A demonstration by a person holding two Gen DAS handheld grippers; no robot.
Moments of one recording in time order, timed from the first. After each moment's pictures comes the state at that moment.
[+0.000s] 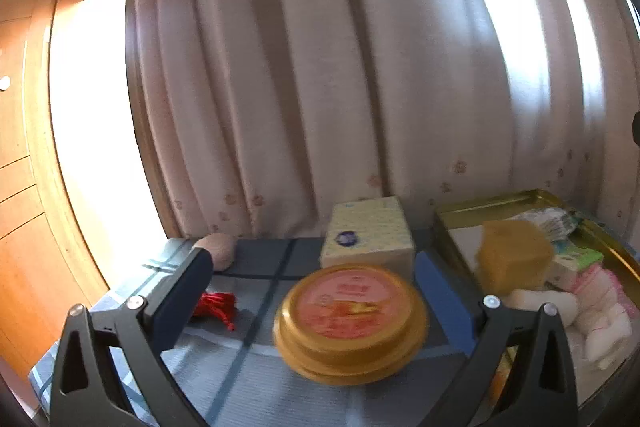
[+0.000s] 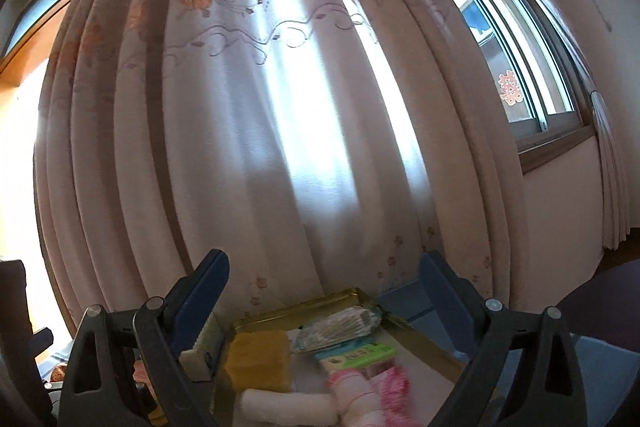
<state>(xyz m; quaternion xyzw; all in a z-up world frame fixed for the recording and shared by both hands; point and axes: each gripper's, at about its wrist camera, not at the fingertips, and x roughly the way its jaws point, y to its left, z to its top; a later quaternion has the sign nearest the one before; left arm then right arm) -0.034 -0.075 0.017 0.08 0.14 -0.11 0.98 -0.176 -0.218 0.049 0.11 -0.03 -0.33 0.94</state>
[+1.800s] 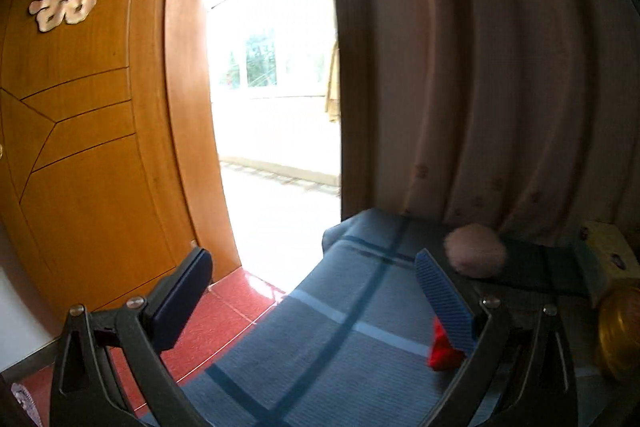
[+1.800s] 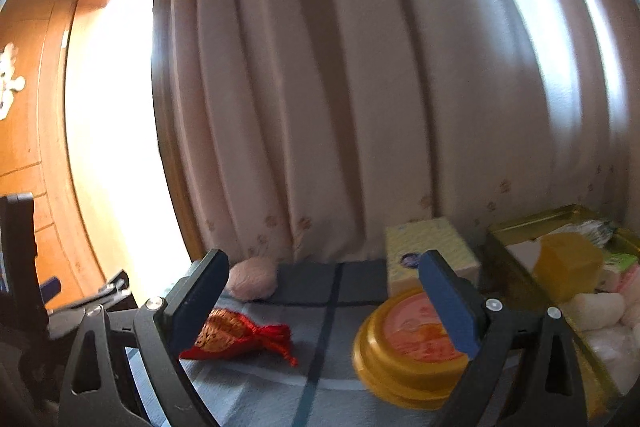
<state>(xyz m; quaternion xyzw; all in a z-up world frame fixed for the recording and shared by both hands) 0.087 0.173 0.001 -0.01 0.21 0.07 0.98 -0.012 -0.032 0.036 0.10 0.12 -0.13 0.98</state>
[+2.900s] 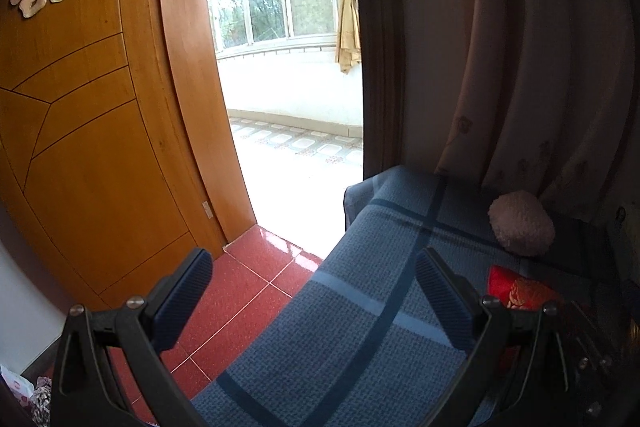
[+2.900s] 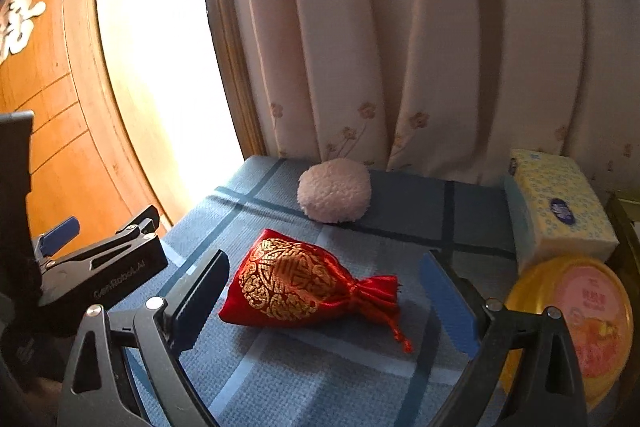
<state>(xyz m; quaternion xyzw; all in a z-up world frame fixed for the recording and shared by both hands) 0.127 0.187 -0.012 0.00 0.30 0.09 0.95 0.091 0.014 -0.004 0.08 0.32 0.01 0.94</state>
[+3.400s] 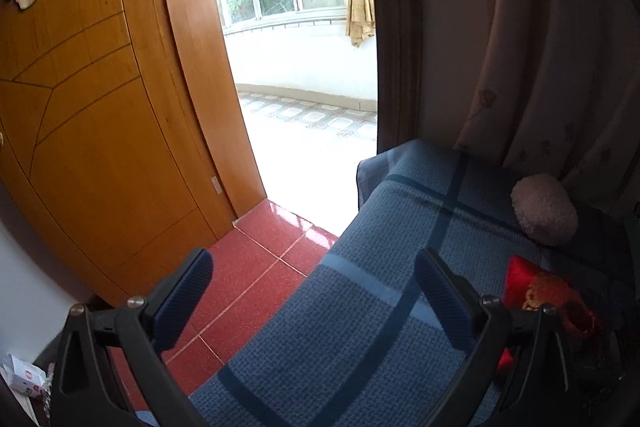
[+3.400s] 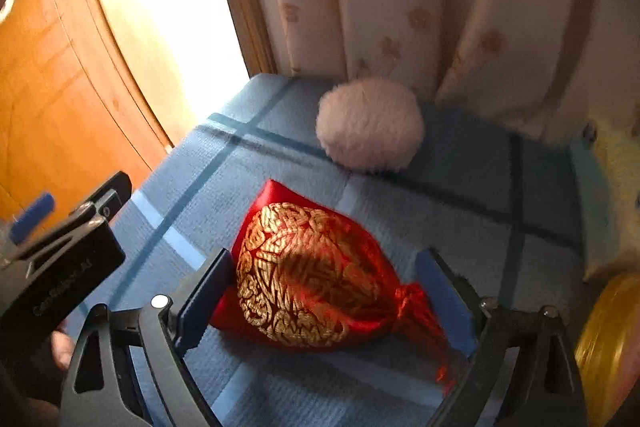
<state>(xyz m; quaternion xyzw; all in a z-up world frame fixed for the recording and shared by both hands) 0.138 0.188 -0.019 0.01 0.34 0.11 0.93 0.155 0.031 -0.045 0.05 0.45 0.05 0.89</state>
